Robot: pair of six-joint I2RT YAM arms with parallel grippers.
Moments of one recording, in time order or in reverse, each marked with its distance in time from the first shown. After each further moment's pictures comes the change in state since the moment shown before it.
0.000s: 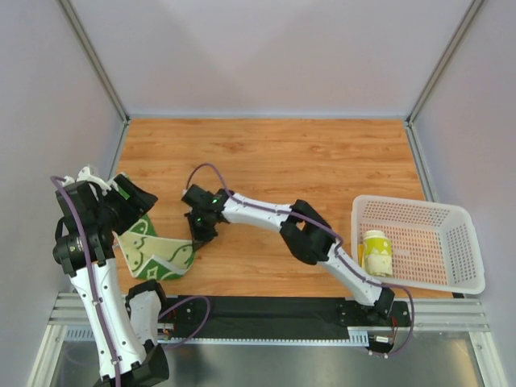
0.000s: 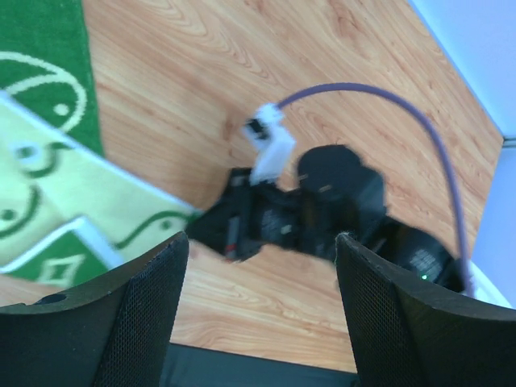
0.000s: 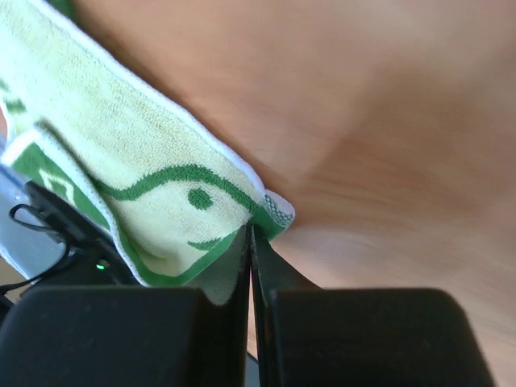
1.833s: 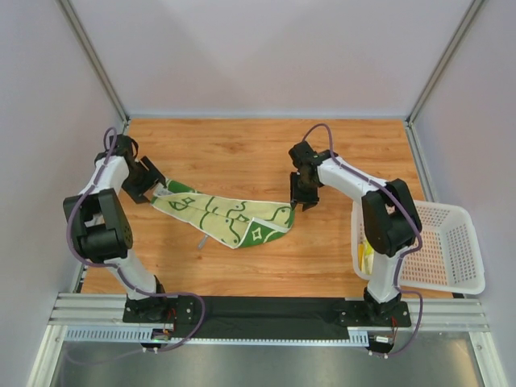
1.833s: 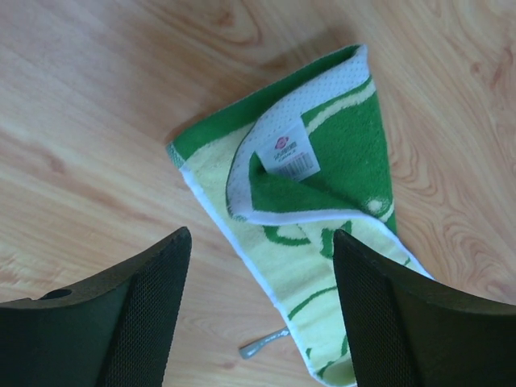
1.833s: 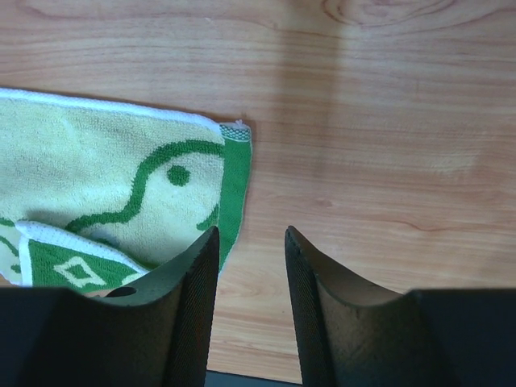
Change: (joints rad) left arm -0.145 0.981 0.097 0.346 -0.264 -0.057; right arm -0.602 -0.618 -0.741 -0.116 0.280 -0.220
